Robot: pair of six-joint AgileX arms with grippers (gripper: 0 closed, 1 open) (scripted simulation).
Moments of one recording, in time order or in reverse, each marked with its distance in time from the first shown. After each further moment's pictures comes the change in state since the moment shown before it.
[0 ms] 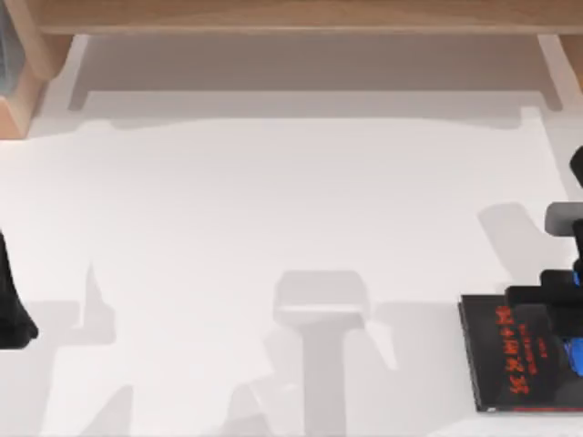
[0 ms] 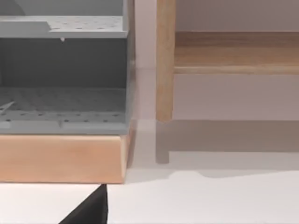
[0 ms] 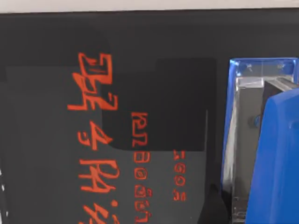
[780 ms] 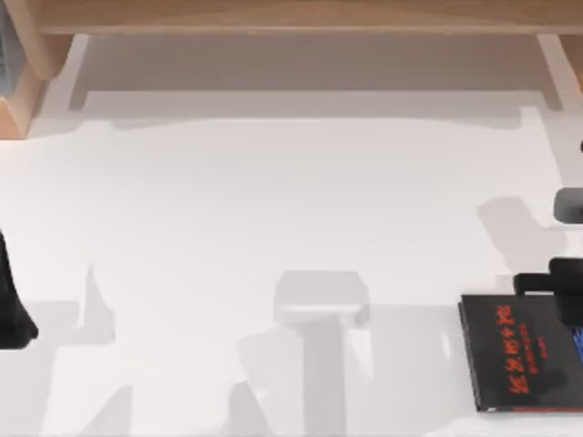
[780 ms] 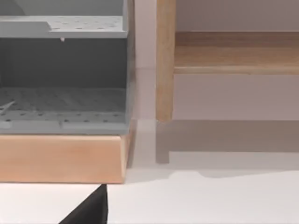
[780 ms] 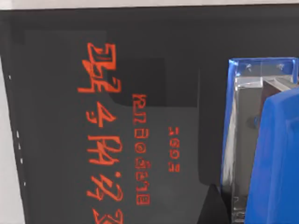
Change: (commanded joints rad) left arm 0.000 0.000 0.000 0.000 0.000 0.000; right arm -0.003 -0.040 0.055 -0.099 -0.001 0.000
